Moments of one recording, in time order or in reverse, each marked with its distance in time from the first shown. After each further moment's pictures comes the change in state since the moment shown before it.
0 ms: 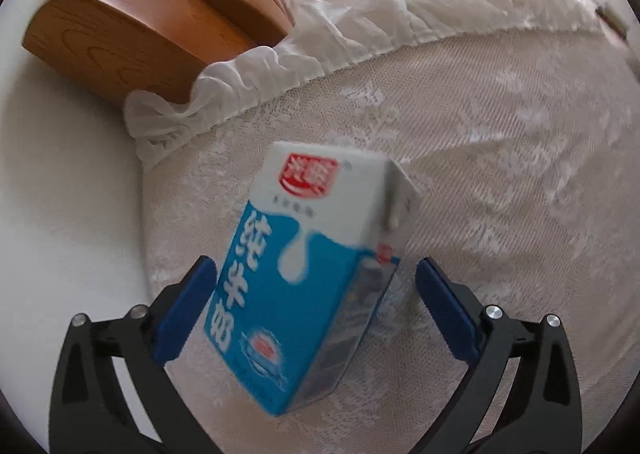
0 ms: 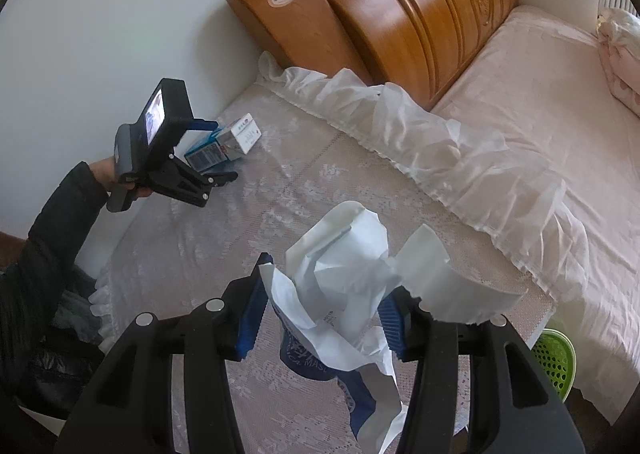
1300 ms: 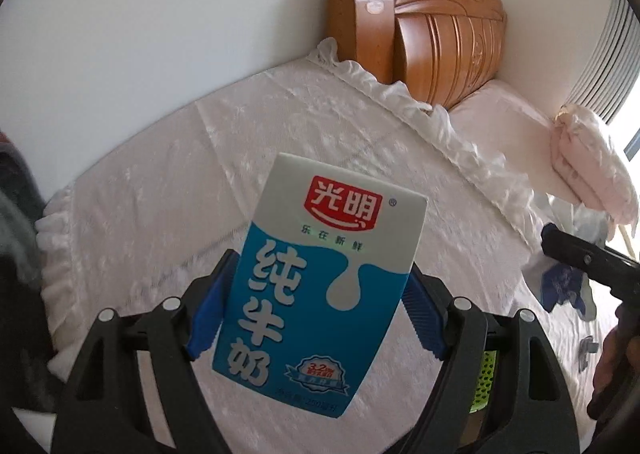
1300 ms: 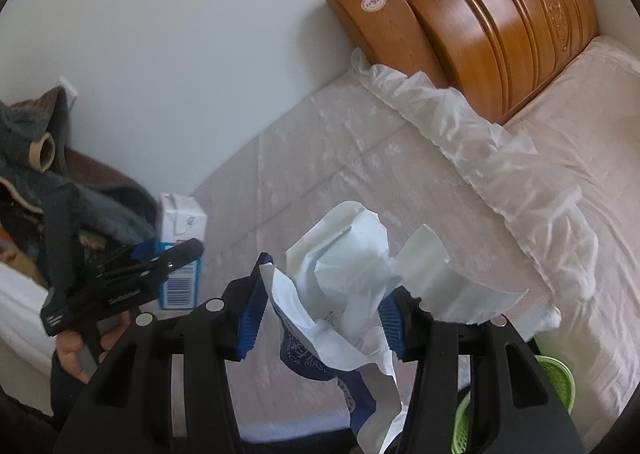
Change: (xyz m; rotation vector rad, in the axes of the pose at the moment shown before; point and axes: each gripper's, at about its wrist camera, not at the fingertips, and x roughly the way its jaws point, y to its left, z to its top) left arm -0.225 -0.251 -0.071 -1.174 -0.149 0.233; right arm -0.071 -0.035 -0.046 -0.232 0.032 0.293
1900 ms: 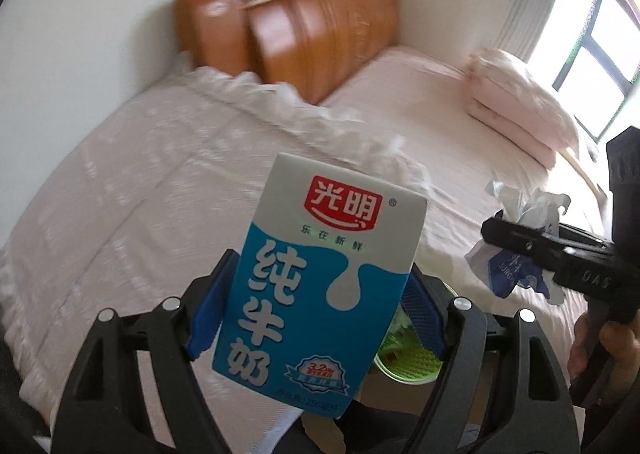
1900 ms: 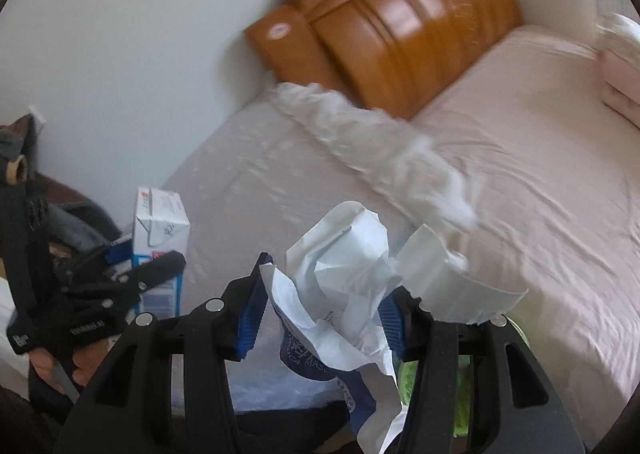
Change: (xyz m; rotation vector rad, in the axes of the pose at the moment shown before) left arm -0.018 -0.142 -0.036 0.269 0.004 -0.244; right arm -0.099 -0.071 -0.086 0.152 -0.112 -0.235
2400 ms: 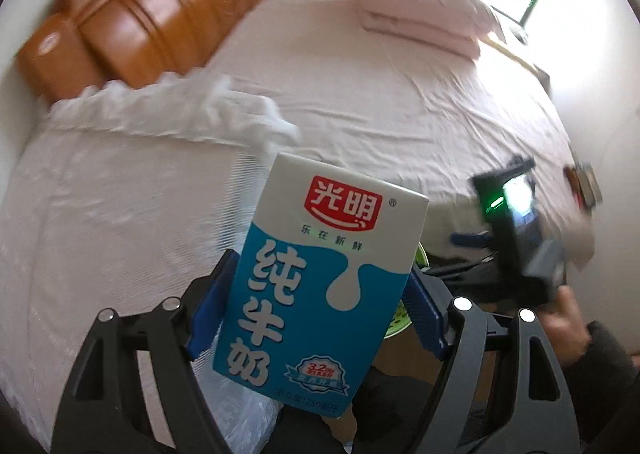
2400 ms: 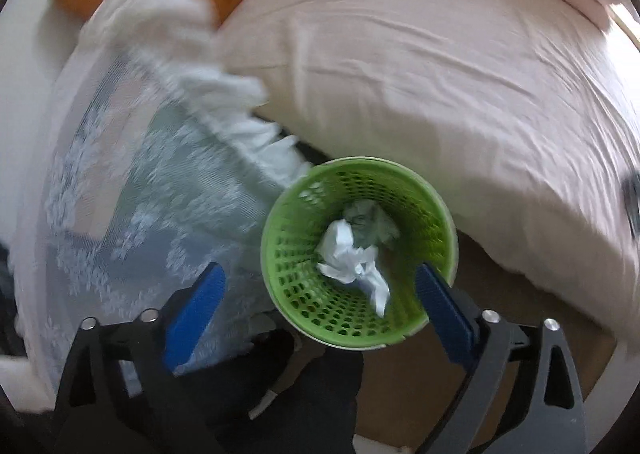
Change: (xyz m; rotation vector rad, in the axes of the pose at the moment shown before) left arm 0.070 -0.144 -0.024 0.376 0.188 -0.183; right arm 0.055 -0.158 -0.124 0.366 0.231 -0.331
